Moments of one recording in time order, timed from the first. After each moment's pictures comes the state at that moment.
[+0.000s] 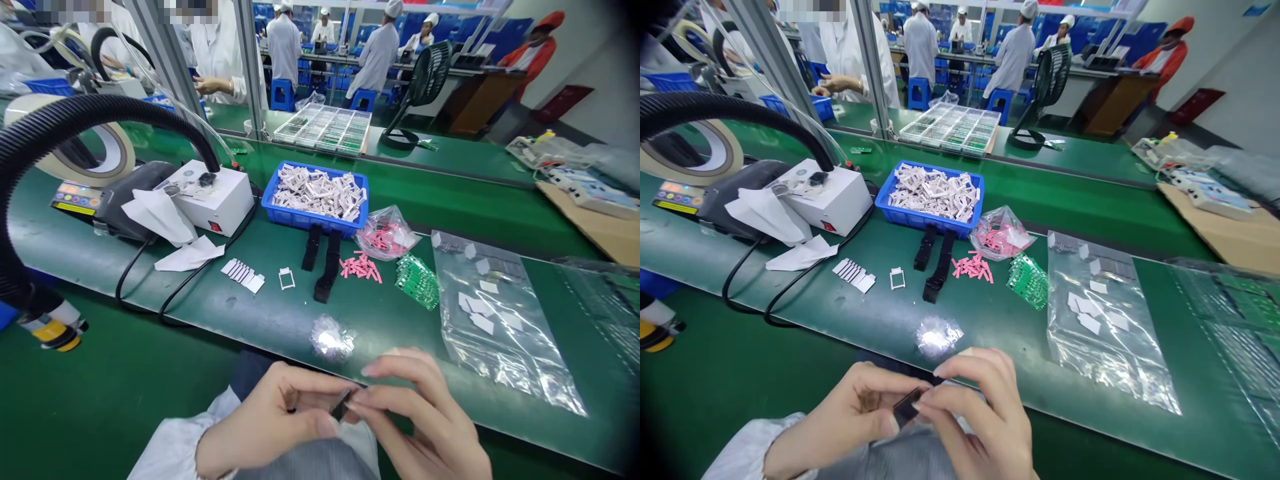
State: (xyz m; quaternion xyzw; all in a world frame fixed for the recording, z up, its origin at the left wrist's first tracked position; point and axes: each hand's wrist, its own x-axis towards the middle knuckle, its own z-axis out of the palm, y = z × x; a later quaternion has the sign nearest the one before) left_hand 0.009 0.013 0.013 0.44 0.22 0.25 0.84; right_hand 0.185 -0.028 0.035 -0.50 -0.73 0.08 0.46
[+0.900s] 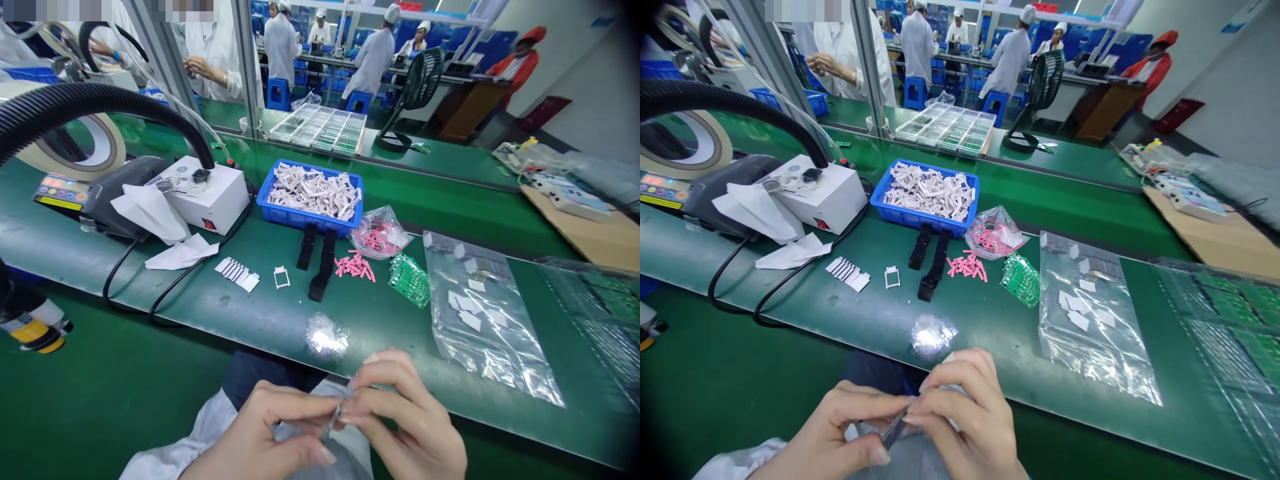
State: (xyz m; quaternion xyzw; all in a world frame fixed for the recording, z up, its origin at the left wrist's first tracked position) left_hand -0.002 -0.001 0.023 0.63 0.33 0.21 0.68; right_hand 0.186 -0.027 0.036 -0.43 -0.77 0.14 0.45
